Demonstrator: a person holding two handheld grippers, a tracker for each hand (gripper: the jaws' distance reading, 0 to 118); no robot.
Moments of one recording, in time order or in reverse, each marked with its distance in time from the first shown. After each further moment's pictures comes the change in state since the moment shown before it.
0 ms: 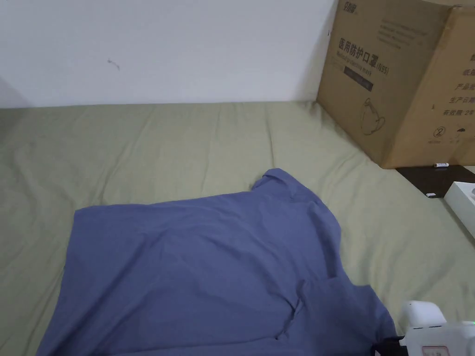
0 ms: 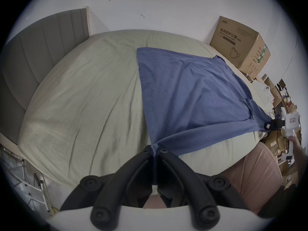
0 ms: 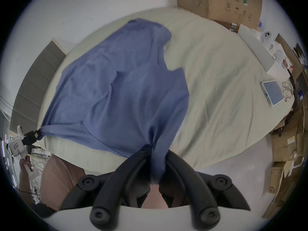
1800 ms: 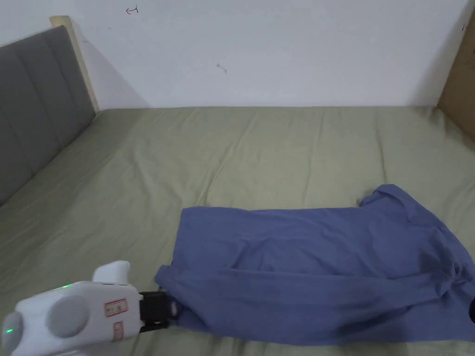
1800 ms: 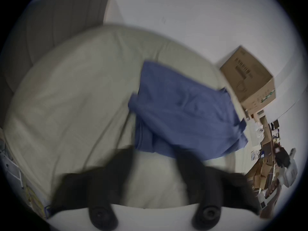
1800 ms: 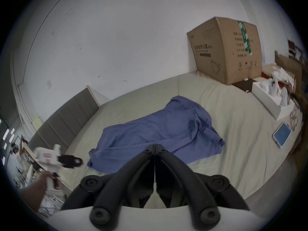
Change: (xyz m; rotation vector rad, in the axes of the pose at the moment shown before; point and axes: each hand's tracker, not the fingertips) left arm -0.022 0.094 -0.079 -0.111 -0.098 0.297; right arm -0.112 0.037 0.065 0.541 0.218 -0.031
